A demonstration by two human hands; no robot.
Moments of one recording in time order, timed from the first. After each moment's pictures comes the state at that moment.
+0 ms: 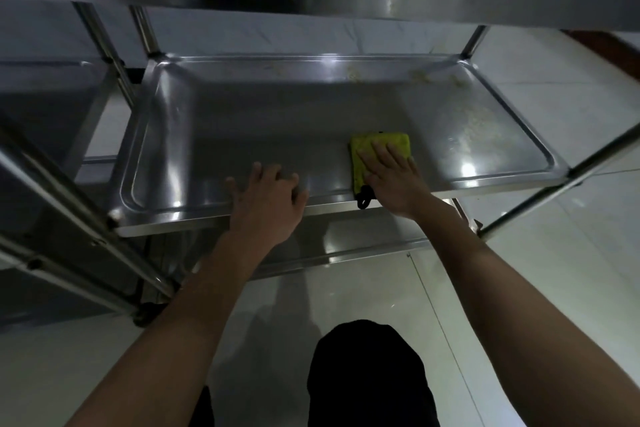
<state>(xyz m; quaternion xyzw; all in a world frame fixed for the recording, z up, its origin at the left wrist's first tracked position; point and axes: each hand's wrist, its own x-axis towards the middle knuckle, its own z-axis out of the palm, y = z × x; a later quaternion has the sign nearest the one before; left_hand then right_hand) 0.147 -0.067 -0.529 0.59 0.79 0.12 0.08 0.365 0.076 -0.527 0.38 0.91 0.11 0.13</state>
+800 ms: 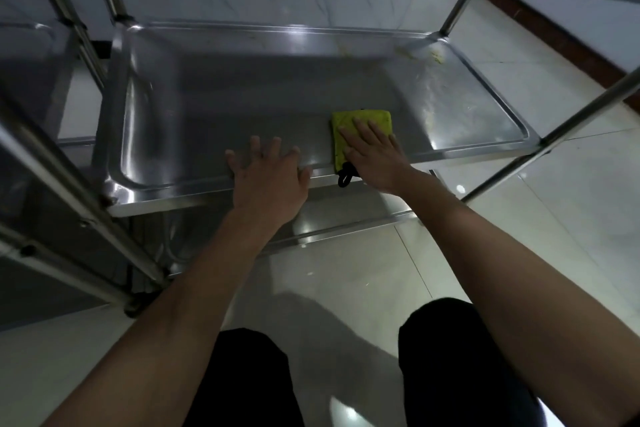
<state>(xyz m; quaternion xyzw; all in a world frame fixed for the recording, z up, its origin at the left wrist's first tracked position) 0.135 -0.084 -0.537 0.64 0.76 0.11 0.05 0.324 0.032 -0.522 0.44 0.88 0.08 0.17</state>
